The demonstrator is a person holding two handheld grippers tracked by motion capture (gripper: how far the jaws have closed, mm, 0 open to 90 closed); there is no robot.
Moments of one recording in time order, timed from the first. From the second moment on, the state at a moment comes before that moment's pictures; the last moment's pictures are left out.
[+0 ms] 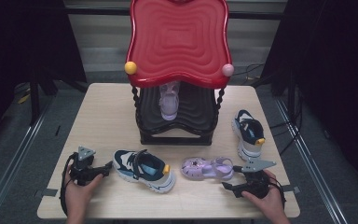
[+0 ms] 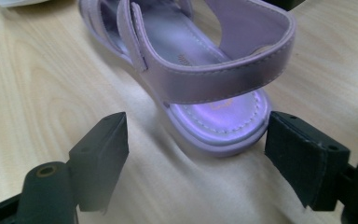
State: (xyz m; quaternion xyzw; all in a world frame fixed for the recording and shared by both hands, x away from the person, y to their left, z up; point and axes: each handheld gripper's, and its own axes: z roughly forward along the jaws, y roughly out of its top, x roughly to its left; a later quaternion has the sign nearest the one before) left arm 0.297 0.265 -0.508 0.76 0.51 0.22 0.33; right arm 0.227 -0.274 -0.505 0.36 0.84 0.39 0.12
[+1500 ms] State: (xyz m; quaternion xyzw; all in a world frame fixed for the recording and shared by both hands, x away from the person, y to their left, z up) left arm 0.297 0.265 -0.509 0.76 0.51 0.22 0.34; right arm 0.239 -0.233 -0.509 0.33 0.85 0.39 0.13
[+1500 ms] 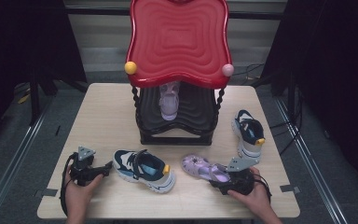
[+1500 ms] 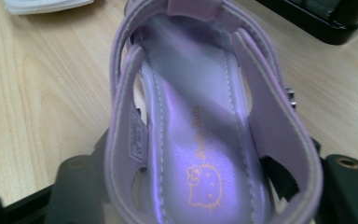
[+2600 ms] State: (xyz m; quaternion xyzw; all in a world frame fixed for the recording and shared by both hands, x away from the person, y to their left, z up) left arm 0.297 0.265 -0.509 0.76 0.52 0.22 0.34; right arm 0.229 -0.226 -0.509 0.36 0.84 0.38 0.14
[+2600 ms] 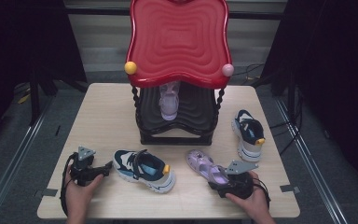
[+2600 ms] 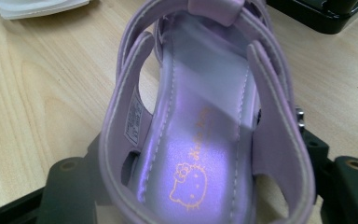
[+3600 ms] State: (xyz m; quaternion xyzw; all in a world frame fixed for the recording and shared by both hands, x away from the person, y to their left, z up) left arm 0.297 0.265 -0.509 0.76 0.52 0.22 0.34; right arm 0.219 -0.230 -0.482 0.38 0.79 0.44 0.17
